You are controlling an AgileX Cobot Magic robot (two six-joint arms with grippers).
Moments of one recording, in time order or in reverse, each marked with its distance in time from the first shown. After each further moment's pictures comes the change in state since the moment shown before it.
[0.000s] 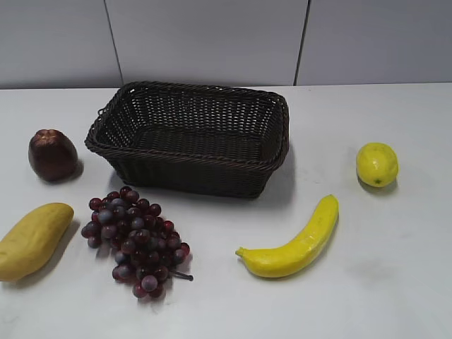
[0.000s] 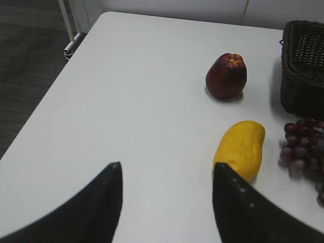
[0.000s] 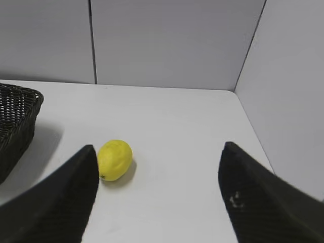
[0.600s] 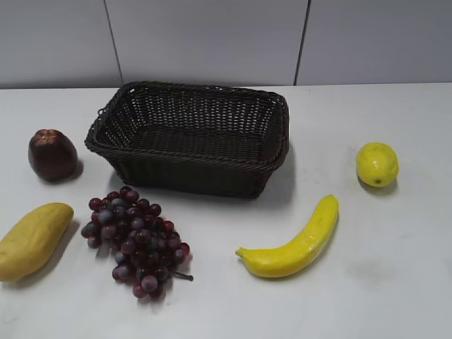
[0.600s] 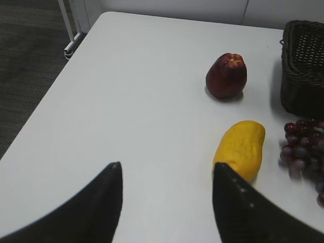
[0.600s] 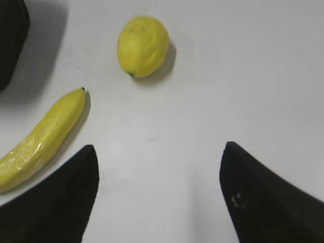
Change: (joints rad) left arm 0.000 0.000 0.000 0.000 0.000 0.000; right arm 0.000 0.548 -0.058 0.184 0.092 0.001
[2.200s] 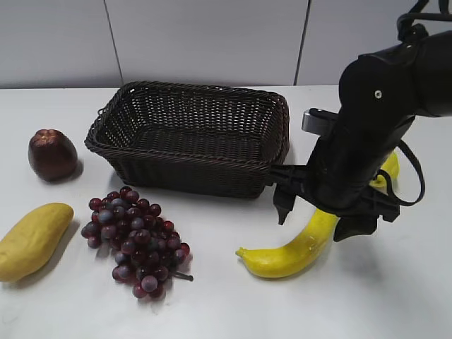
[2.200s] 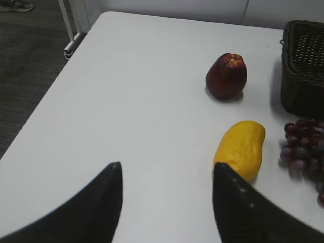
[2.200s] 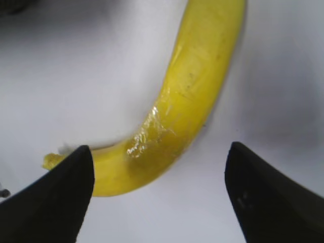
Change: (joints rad) left arm 0.000 0.000 0.000 0.000 0.000 0.000; right arm 0.543 0.822 -0.415 -0.031 0.124 0.827
